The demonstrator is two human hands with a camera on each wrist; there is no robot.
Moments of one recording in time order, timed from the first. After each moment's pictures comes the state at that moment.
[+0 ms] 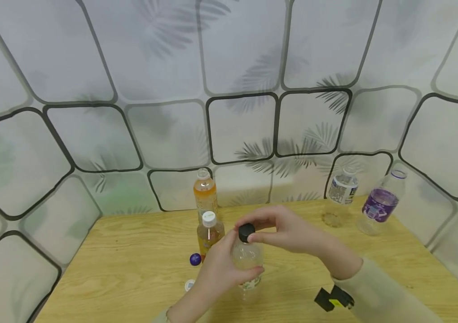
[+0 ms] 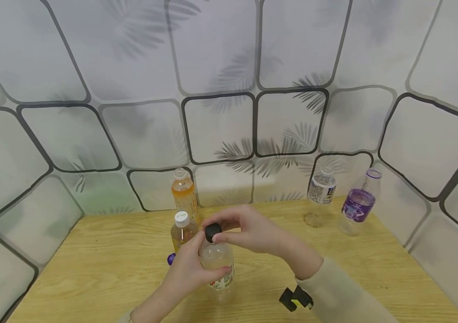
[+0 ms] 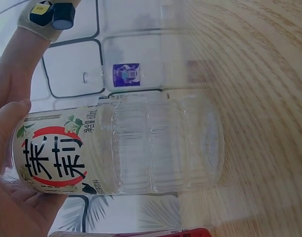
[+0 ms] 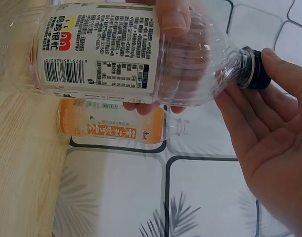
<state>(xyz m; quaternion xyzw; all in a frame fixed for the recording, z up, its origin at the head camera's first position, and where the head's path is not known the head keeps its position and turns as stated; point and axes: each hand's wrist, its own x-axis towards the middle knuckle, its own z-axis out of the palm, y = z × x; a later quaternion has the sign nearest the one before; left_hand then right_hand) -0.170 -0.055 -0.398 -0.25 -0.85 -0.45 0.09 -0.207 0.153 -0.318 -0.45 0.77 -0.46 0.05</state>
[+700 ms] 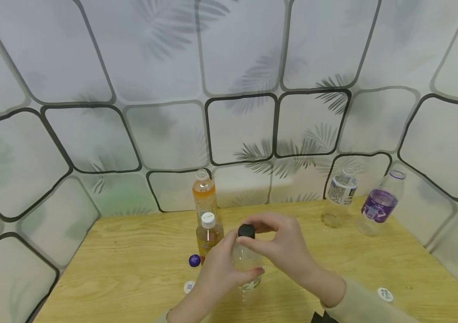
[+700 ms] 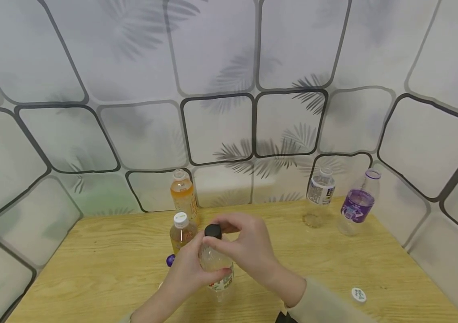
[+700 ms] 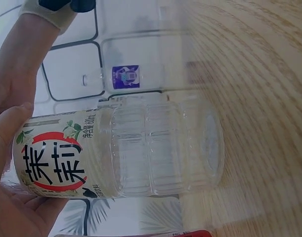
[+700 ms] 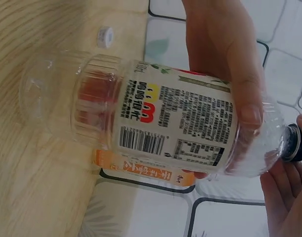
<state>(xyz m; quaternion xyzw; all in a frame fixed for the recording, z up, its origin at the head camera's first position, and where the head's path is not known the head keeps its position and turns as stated) -0.169 -0.054 -0.399 -0.23 -0.86 -0.45 0.08 -0.179 0.126 -0.349 -0.29 0.79 -0.50 -0.20</state>
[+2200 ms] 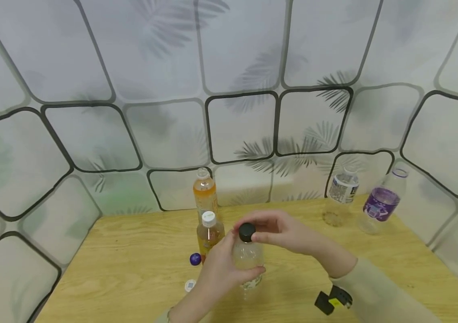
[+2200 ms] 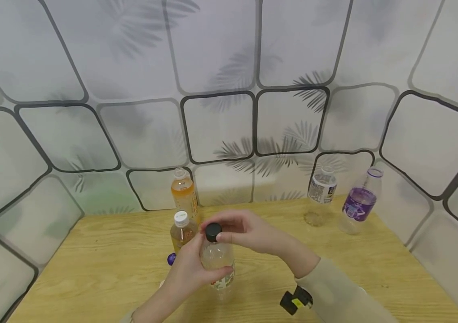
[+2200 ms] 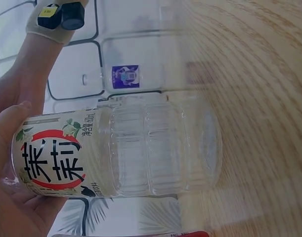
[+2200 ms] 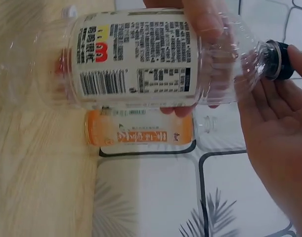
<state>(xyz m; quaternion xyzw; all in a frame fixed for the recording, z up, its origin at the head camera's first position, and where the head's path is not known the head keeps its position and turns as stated) -0.171 -0.054 -0.402 -0.24 -0.86 -0.44 0.09 -0.216 0.157 -0.340 -0.46 0.65 -0.58 0.16</state>
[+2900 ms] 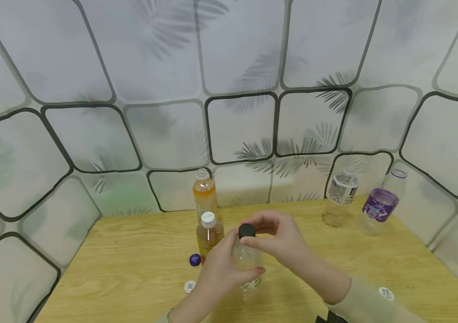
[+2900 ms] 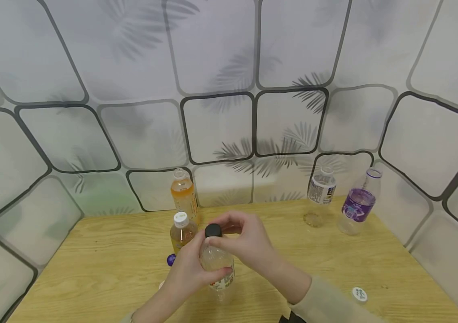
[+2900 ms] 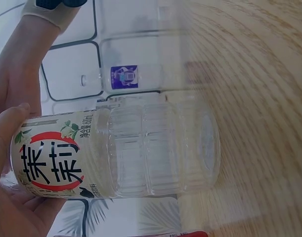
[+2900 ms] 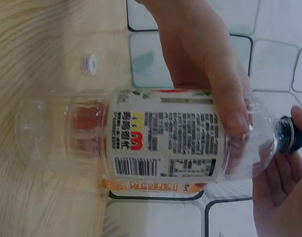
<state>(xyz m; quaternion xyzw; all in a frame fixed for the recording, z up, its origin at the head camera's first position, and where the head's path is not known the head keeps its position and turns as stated) -0.170 -0.052 -0.402 -0.23 -0.86 -0.45 0.08 -0.184 0.131 -0.350 -0.25 0.75 -0.61 -0.05</state>
